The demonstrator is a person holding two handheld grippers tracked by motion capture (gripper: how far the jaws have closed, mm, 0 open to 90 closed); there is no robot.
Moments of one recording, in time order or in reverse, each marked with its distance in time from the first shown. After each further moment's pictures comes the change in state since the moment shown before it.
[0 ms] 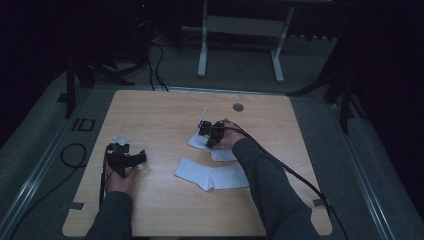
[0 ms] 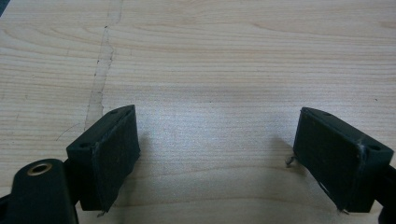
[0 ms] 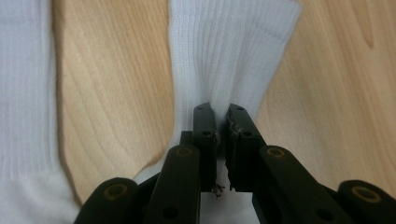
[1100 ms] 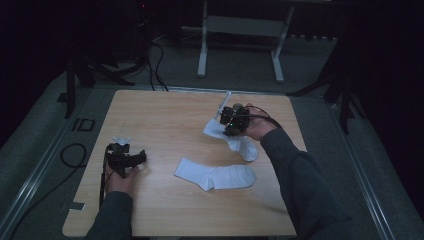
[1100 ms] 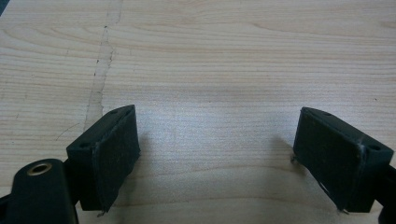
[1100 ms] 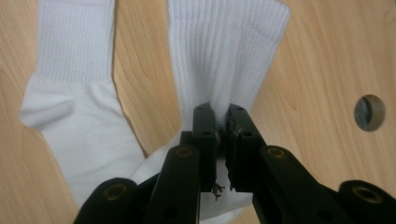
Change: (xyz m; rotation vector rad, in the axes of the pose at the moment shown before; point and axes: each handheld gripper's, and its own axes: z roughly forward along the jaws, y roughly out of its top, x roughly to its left) left arm 0.000 0.000 0.000 -0.002 0.001 0.000; right arm 0.005 -0.042 -0.121 -0.079 -0.089 -0.048
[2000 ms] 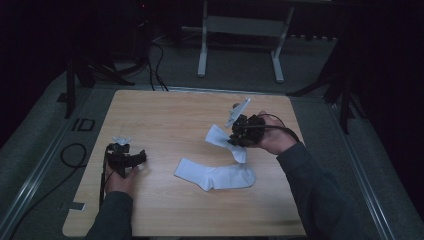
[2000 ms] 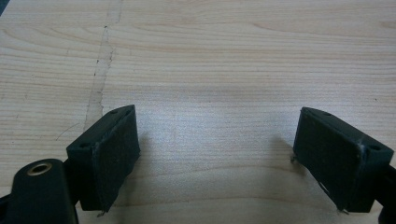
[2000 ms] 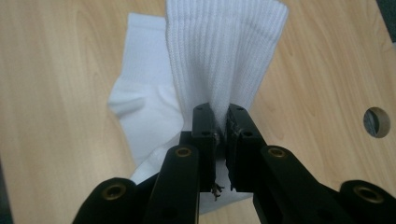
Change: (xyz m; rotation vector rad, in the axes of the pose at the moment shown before) left arm 0.000 0.000 0.000 0.004 -0.001 0.001; right arm 0.048 -0.029 -0.061 -0.145 0.033 -0.024
